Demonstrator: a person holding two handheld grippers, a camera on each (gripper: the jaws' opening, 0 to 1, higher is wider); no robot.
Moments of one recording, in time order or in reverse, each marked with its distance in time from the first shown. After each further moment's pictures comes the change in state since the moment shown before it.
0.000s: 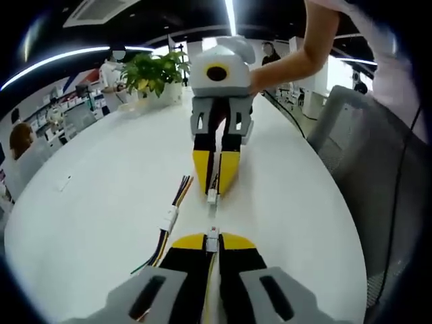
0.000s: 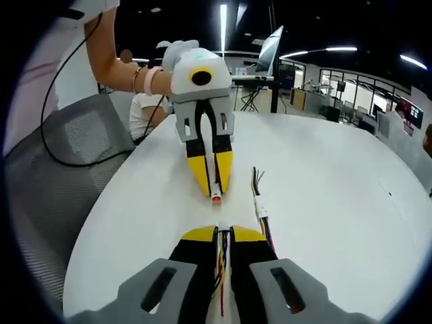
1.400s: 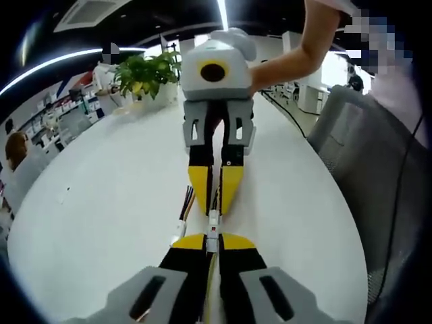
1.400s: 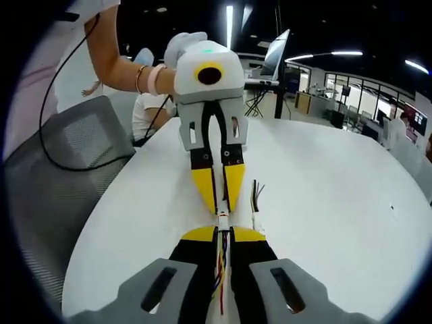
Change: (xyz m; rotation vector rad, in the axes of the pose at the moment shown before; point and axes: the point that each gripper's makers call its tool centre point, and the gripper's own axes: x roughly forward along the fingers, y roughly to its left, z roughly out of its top) left arm 0.004 0.007 0.016 0.040 0.022 -0.025; right arm 0.009 -0.001 0.018 -0.027 -0.002 0.021
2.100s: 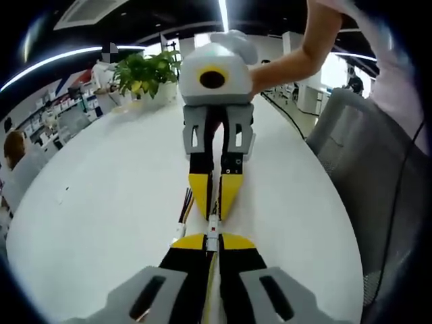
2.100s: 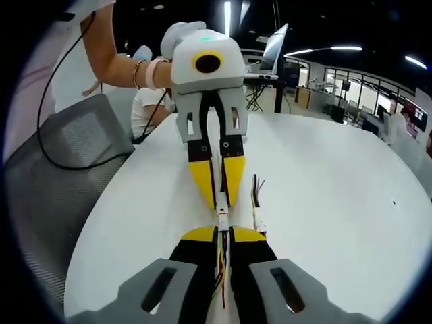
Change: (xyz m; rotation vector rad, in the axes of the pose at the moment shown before) left arm -0.002 0.000 0.004 -0.014 0.008 -0.013; right arm 0.001 0.001 -0.003 0.014 0.026 0.008
